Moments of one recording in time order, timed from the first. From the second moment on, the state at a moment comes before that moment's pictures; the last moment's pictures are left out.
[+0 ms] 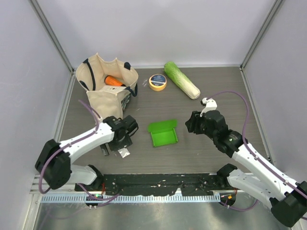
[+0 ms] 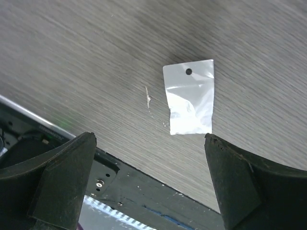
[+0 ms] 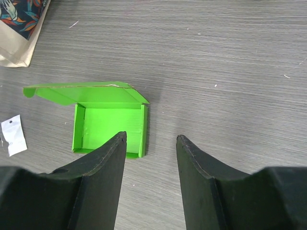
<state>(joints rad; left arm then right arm) -0.74 1.28 0.88 -1.14 -0.39 -1.22 0.58 0.84 0.65 -0.34 0.15 0.42</state>
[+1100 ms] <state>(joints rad) -0.91 1.21 0.79 -0.72 -0.27 -1.17 0.58 0.68 0.67 -0.53 0.11 0.55</state>
